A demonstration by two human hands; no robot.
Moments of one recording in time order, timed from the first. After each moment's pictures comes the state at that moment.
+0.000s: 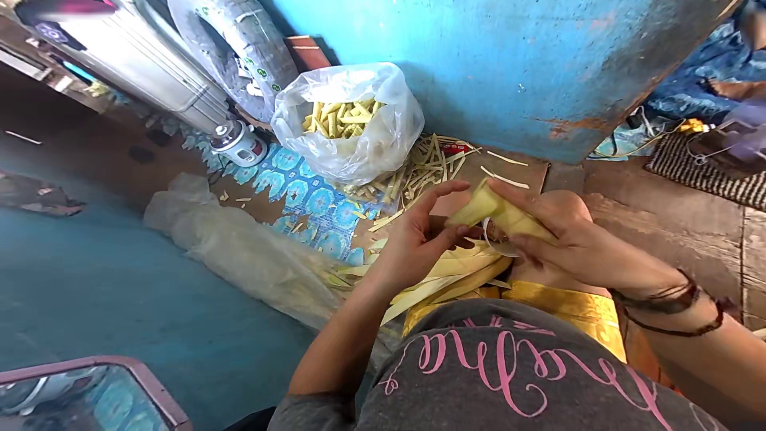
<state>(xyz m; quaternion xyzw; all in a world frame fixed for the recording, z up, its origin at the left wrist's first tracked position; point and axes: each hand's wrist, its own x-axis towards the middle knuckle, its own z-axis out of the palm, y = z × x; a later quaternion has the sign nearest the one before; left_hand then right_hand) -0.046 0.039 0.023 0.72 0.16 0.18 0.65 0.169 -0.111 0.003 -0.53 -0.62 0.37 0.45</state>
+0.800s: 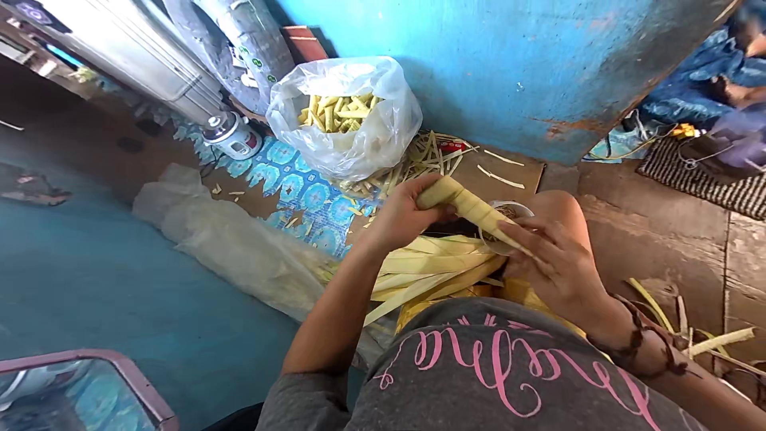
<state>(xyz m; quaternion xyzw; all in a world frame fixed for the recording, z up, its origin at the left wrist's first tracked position) -0.032 0.073 0.019 0.80 0.19 0.13 0.56 0.138 -0.139 -0.053 -0.62 -0.57 0.15 0.51</state>
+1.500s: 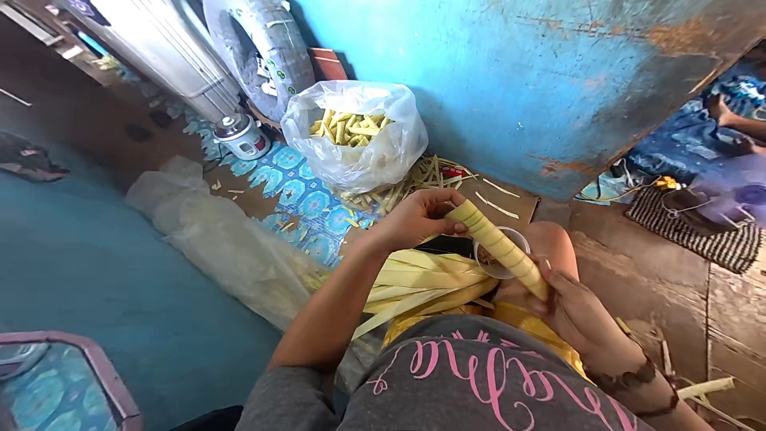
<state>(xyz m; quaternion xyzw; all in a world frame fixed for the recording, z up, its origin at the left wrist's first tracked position) -0.022 0.082 0.022 0.75 0.12 0.10 0.64 0.141 -0.159 -0.043 -0.53 -0.21 0.50 0.66</state>
